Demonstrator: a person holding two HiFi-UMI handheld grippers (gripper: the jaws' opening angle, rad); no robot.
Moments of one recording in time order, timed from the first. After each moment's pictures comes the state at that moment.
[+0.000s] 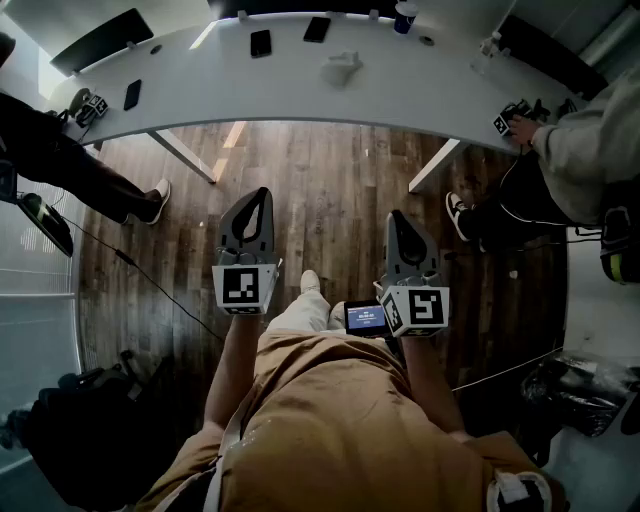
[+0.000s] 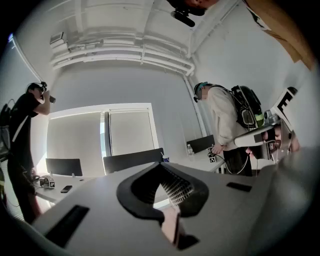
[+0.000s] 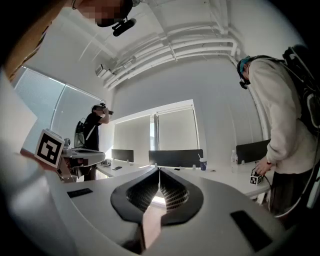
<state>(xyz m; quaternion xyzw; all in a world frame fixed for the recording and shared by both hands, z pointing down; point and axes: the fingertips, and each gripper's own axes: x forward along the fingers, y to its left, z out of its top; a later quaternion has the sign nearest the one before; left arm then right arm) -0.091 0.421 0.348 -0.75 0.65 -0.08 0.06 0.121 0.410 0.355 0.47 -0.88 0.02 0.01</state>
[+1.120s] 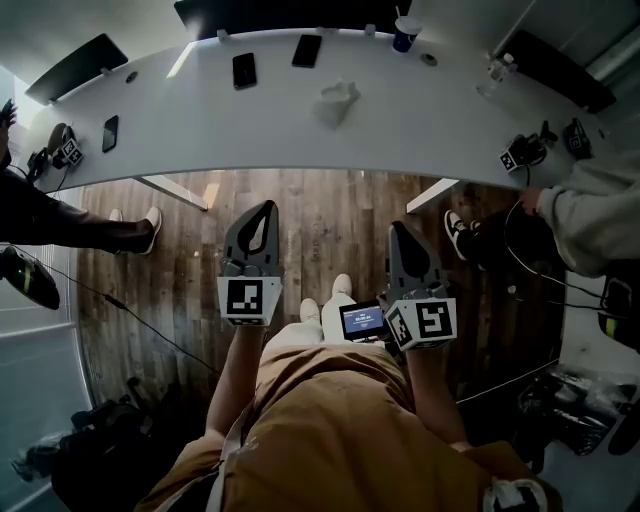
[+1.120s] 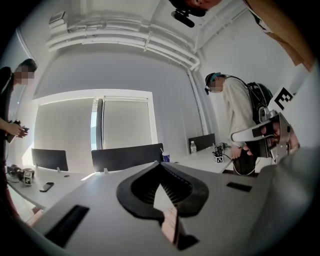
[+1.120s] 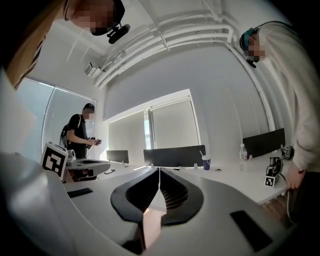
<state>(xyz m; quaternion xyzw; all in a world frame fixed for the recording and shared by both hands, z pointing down) -0.121 0.264 0.372 -0.77 0.63 -0.09 0.01 0.083 0.261 0.355 0.47 -0.88 0.07 0.02</state>
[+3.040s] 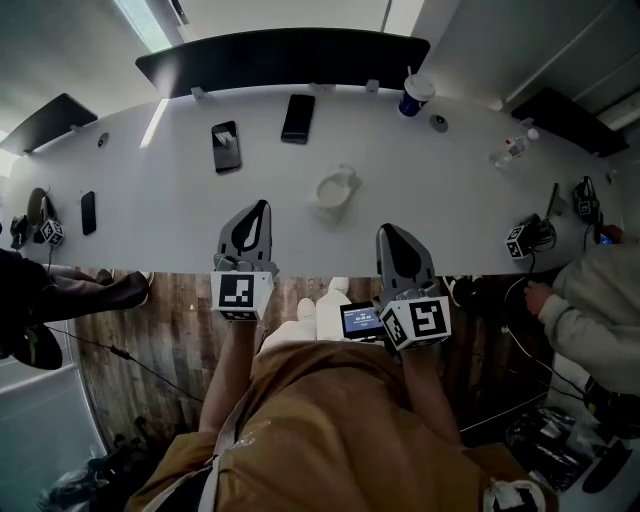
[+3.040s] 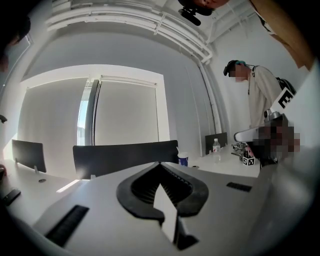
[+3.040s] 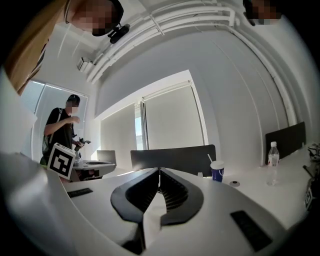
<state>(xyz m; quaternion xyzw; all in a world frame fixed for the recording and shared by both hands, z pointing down) -0.190 -0.035 0.398 -0.78 0.62 -0.08 -0.02 0.017 -0.025 0.370 0.46 -0.89 0.08 0.02</state>
